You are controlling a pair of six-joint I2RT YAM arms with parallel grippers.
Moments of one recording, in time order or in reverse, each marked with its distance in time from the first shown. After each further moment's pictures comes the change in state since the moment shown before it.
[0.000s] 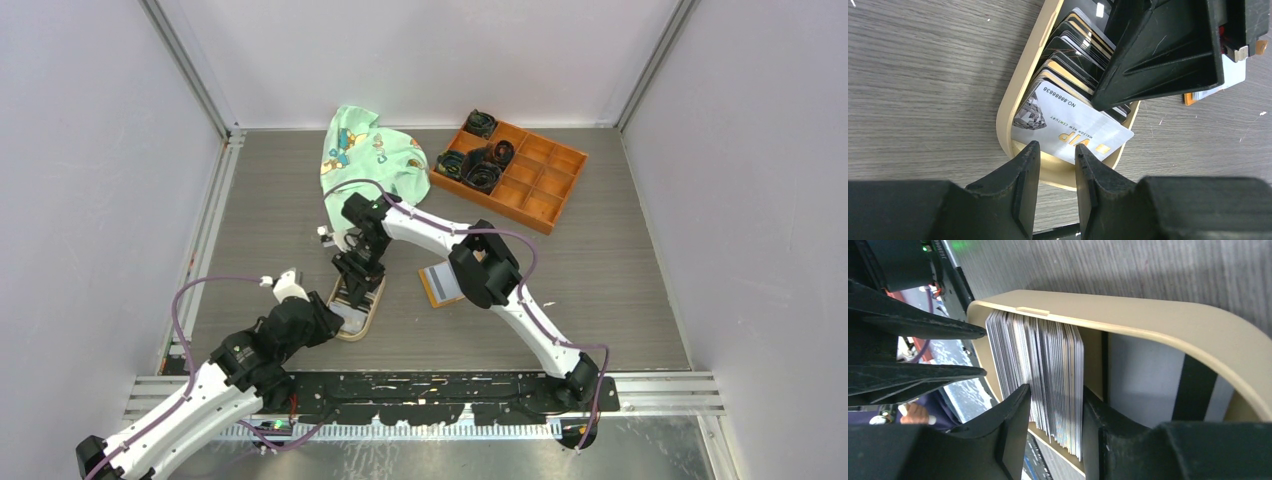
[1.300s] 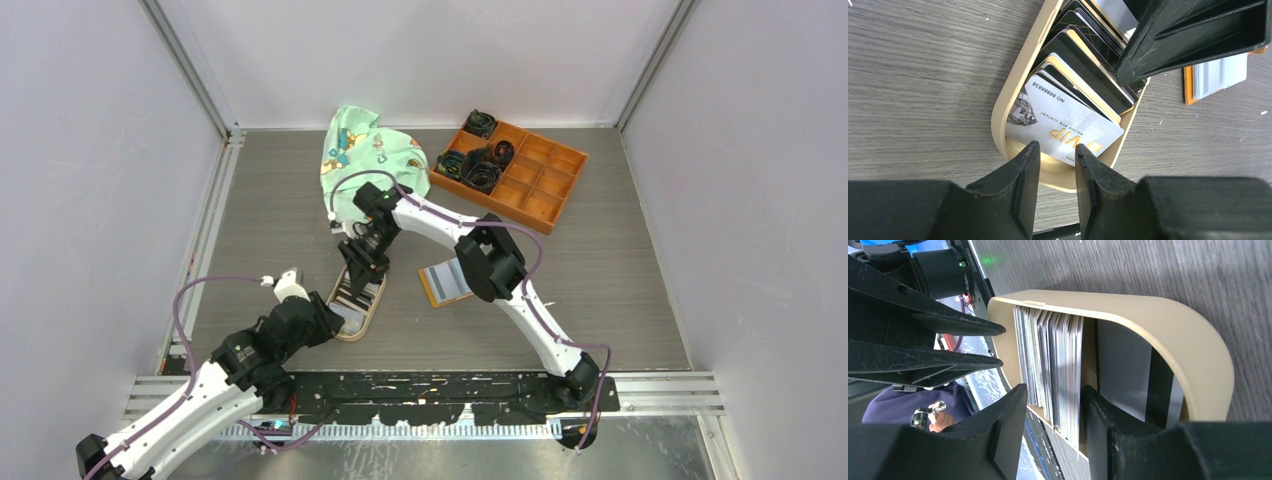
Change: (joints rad) left arm 0.000 0.011 0.000 0.007 0.006 0.001; right arm -0.074 -0.004 -0.014 0.032 -0.122 0.051
